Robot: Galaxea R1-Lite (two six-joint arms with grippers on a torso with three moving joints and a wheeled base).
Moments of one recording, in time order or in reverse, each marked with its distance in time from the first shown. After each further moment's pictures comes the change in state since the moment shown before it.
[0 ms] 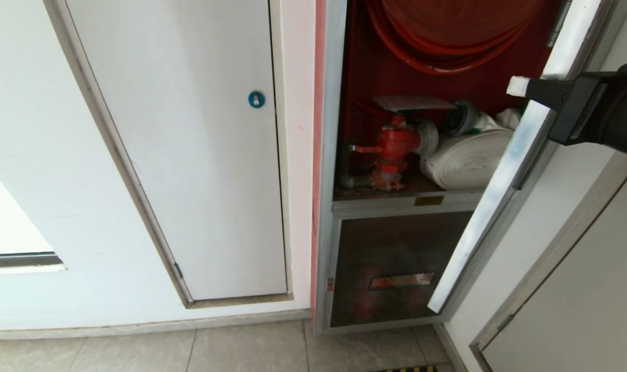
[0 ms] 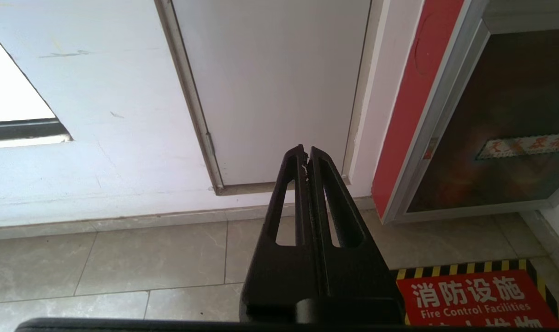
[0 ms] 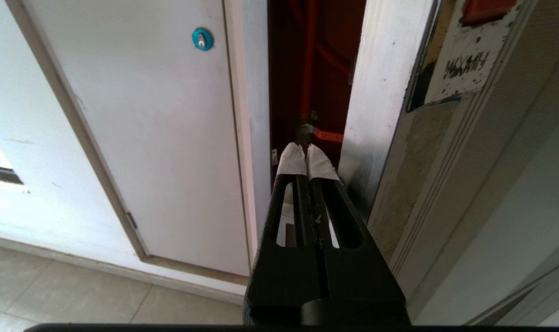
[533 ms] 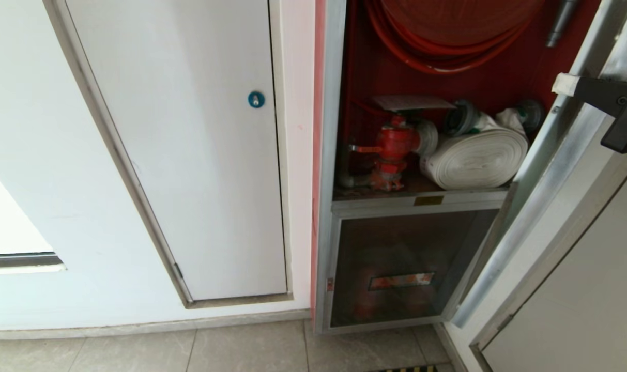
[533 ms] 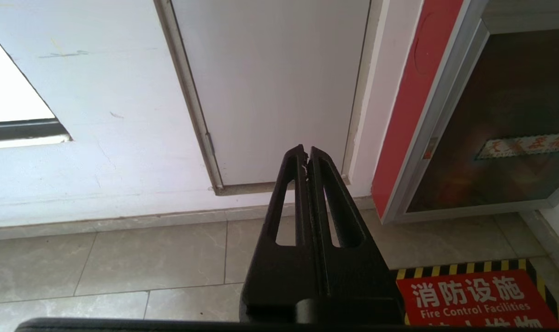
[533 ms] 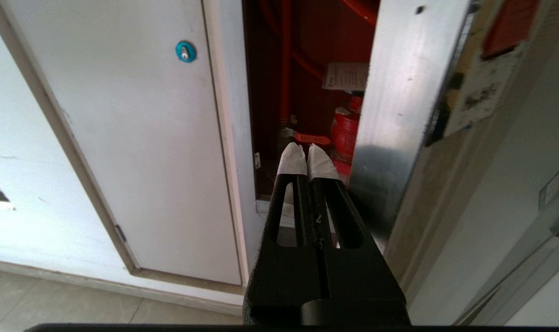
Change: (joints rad) left arm 0.000 0.000 0.000 0.000 0.000 0.000; right arm -0.015 -0.106 0.076 -0.005 -0.008 0.000
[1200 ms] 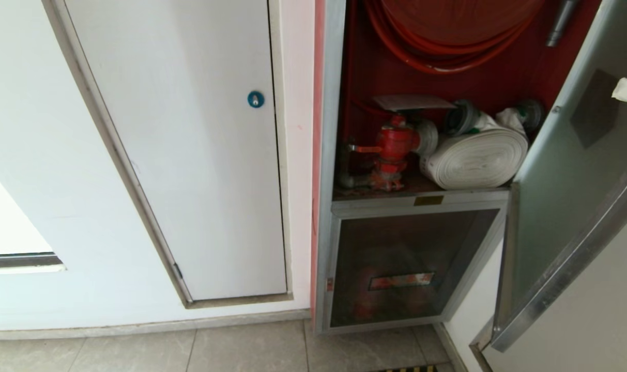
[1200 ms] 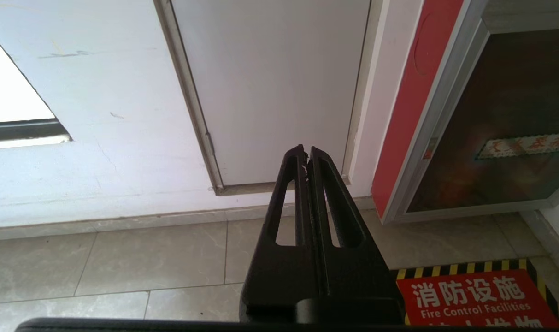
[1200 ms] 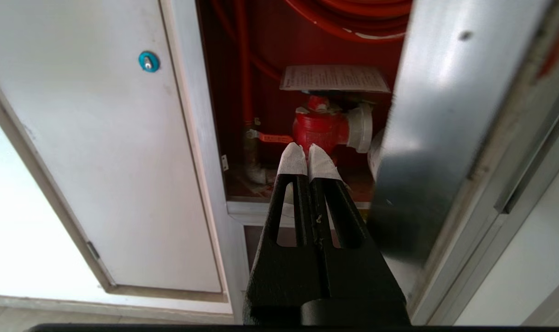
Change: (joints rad) left arm 0.000 0.000 0.000 0.000 0.000 0.000; right arm -0.061 -0.119 0.073 0.004 0.002 0.000
